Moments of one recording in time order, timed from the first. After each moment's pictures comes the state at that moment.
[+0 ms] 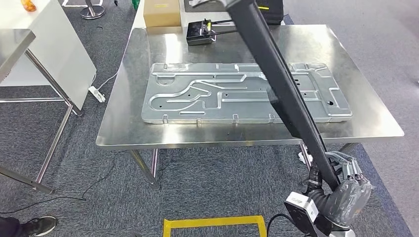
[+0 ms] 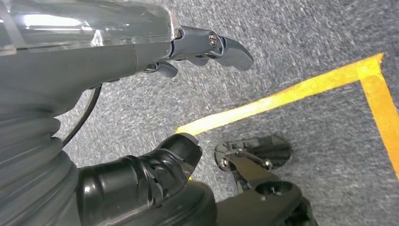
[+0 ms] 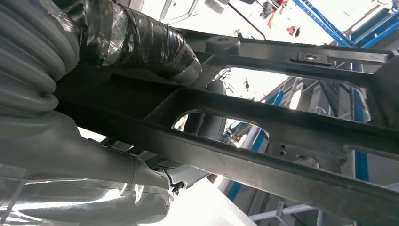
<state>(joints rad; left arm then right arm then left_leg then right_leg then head) -0.08 -0.20 0.97 -0.20 -1.15 0.03 -0.36 0.14 0.18 0.03 -1.87 0.87 -0.70 -0.54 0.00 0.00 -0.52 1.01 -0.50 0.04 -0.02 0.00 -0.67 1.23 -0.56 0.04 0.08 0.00</state>
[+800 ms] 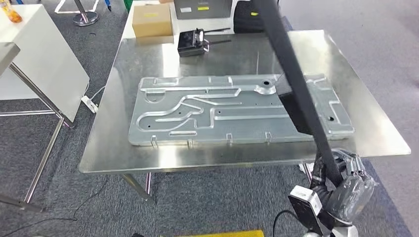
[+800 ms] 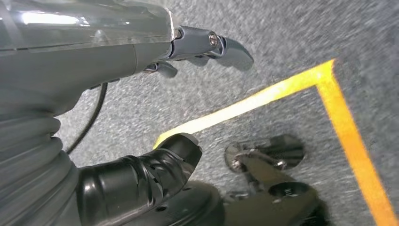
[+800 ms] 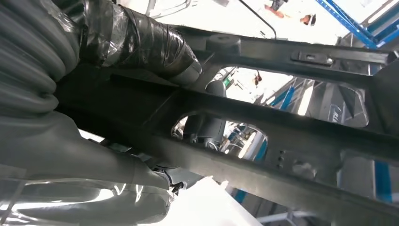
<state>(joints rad) -0.08 -0.20 0.97 -0.20 -1.16 0.03 -0.36 0.12 0.16 0.01 -1.86 0.88 -0.70 -0.51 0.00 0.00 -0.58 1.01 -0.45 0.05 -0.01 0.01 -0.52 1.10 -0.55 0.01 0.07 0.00</state>
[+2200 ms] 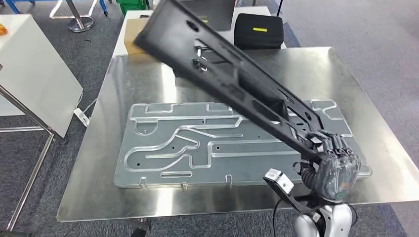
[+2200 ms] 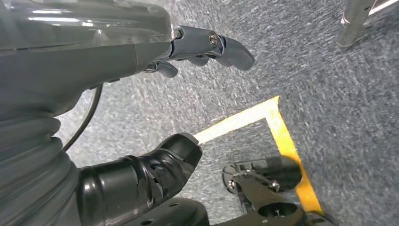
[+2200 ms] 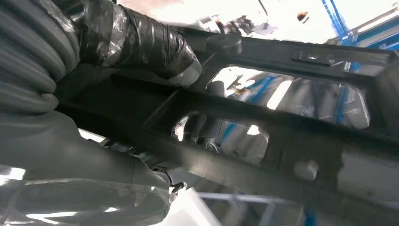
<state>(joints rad) -0.11 -0.21 0.93 -0.20 -1.21 0.12 -0.28 -0.02 0.10 0.06 -1.77 1.23 -0.70 -0.36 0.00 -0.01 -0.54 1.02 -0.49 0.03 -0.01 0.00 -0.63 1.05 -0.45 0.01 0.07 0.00</state>
